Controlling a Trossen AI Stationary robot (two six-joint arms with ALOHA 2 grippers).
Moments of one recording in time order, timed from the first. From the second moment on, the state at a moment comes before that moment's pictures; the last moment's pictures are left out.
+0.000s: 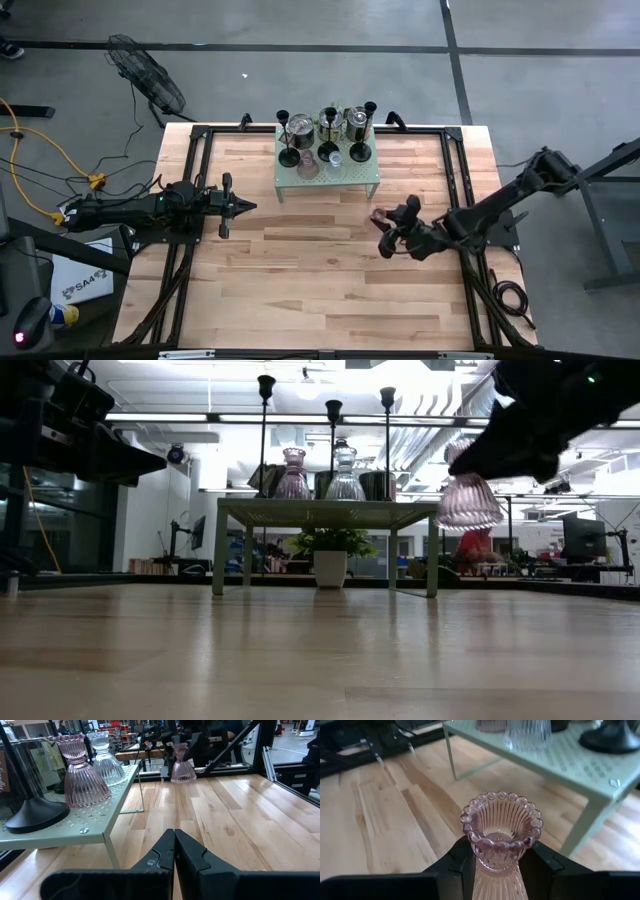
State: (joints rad) left arm 0.09 0.10 0.01 0.02 0.03 0.10; right arm 0.48 1.21 0.55 -0.07 0.89 0.75
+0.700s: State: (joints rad) left arm 0.09 0.10 0.01 0.02 0.03 0.10; right arm 0.19 1.19 0.57 0.28 0.74 0.32
